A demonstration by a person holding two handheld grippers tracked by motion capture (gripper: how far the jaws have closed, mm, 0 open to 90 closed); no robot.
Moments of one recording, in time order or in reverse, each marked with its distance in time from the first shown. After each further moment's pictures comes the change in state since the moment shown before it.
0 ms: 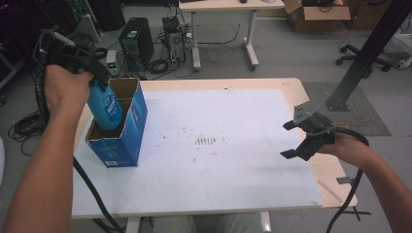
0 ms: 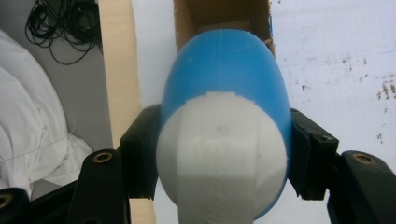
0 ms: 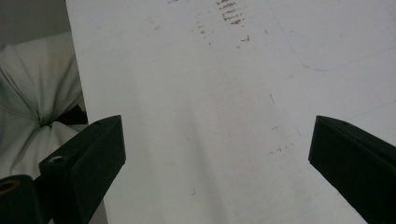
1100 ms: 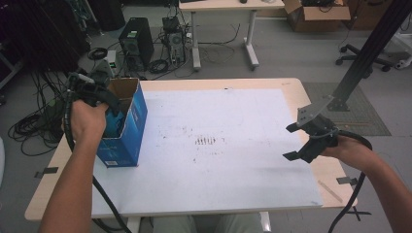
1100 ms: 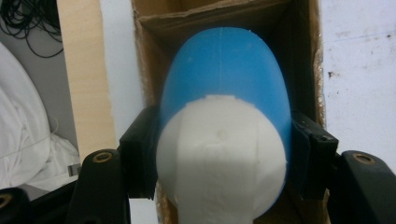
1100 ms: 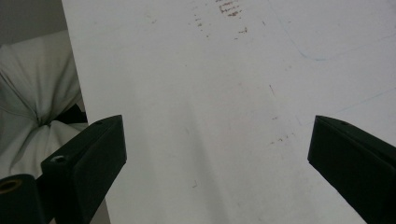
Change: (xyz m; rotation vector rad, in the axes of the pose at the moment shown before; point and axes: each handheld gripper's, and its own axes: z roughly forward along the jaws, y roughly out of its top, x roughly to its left) left arm -0.010 -0.023 0.095 0.028 -0.020 0.014; right arm 0.002 -0.010 -0.001 -0.001 -0.012 0.023
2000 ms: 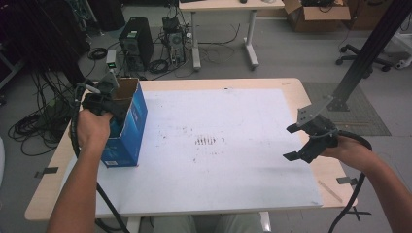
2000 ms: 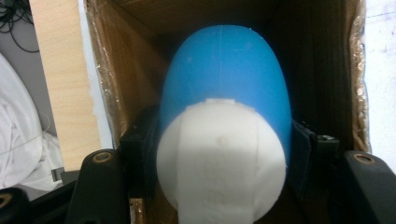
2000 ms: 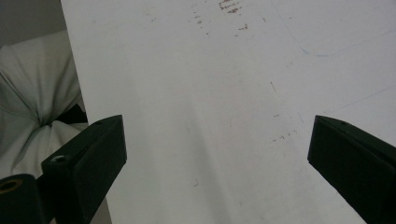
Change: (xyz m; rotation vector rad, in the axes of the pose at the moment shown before) left arm -0.003 -0.005 0.031 0.038 -0.020 0.020; right arm -0.001 -0.001 0.002 0.006 0.004 0.013
